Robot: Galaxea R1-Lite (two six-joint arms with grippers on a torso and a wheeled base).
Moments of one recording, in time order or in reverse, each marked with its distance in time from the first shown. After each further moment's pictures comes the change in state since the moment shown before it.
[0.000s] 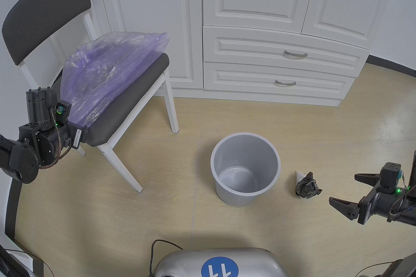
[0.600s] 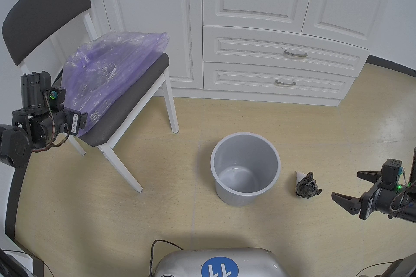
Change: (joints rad) left arm 0.013 -0.048 -0.113 0.154 -0.079 -0.120; right arm -0.046 0.012 -0.011 0.000 0.006 0.004
